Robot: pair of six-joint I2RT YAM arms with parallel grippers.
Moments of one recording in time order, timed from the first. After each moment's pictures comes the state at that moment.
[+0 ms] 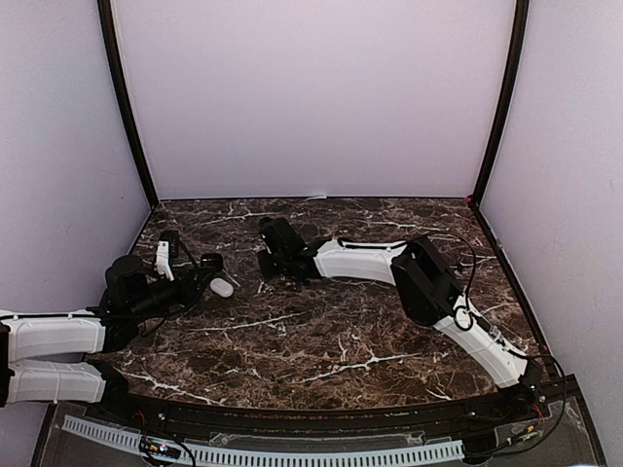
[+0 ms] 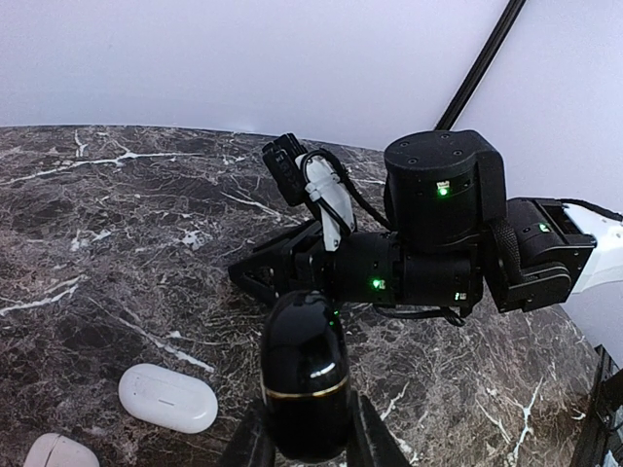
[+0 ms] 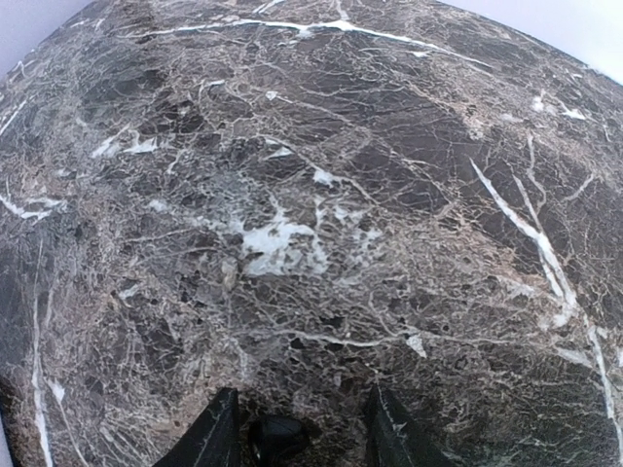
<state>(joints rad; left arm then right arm) -0.42 1.01 0.23 0.56 0.21 -0.38 0.94 2.69 2.26 -0.24 0.27 0.31</state>
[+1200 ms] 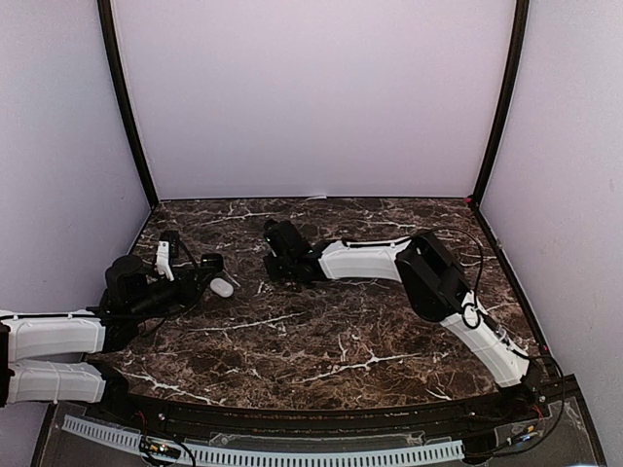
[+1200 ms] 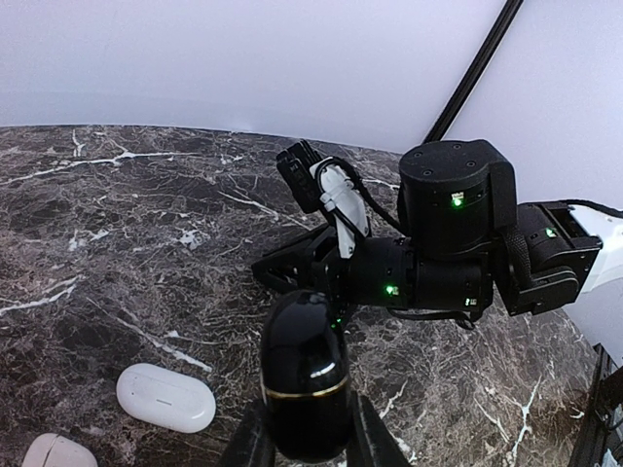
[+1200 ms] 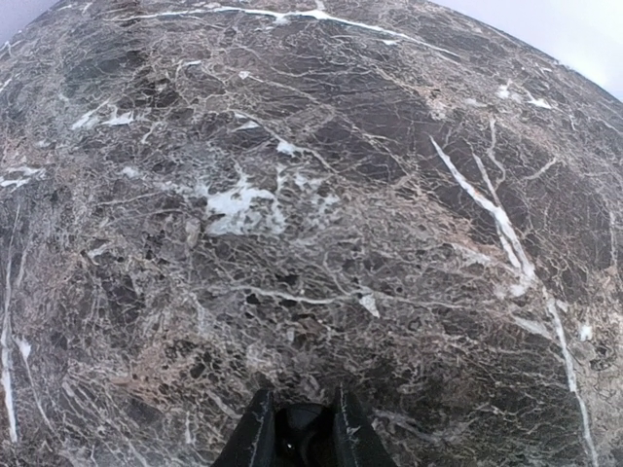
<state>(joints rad) -0.42 1.01 0.23 0.56 0.22 -0.38 0.94 2.62 2.11 -0.19 0.33 0.27</state>
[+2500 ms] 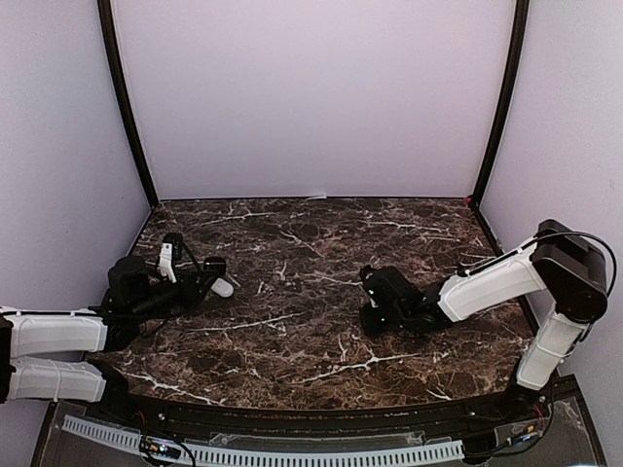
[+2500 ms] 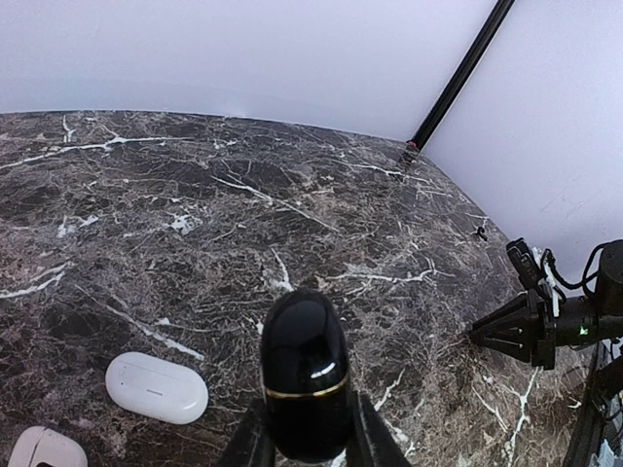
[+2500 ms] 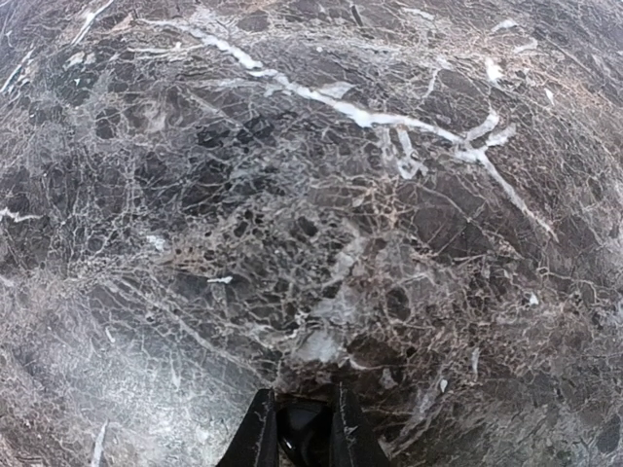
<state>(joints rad) -0.42 1.04 0.23 0.56 0.25 -0.38 0.96 1.70 0.75 0.03 0.29 0.49</state>
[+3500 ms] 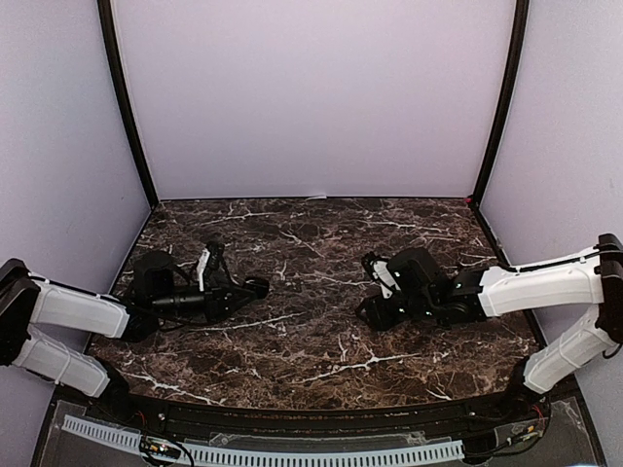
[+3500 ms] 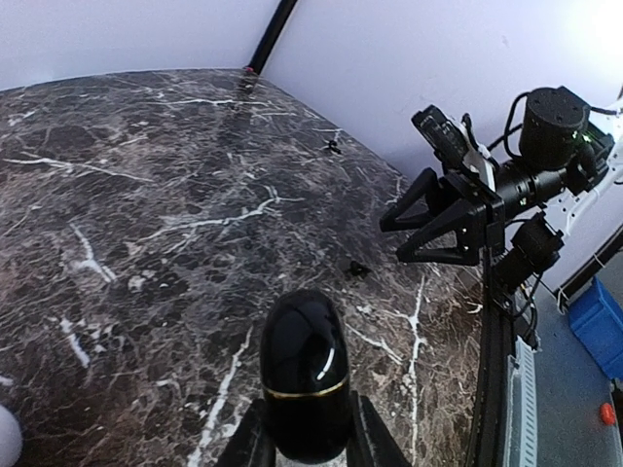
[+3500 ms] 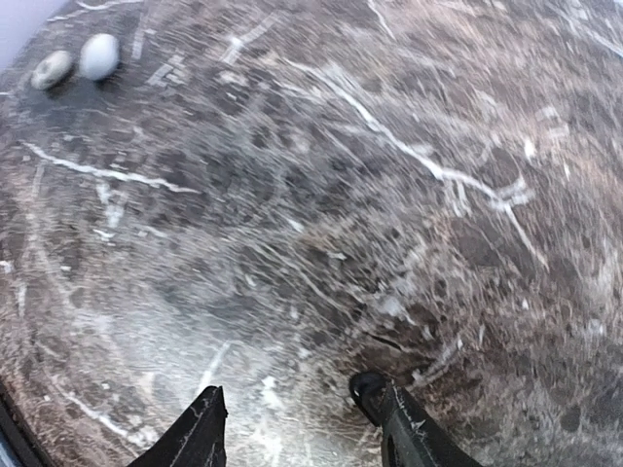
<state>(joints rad) -0.53 1.28 0.31 0.68 0.61 -0.33 0.96 1.42 0.73 -0.13 0.13 0.37</state>
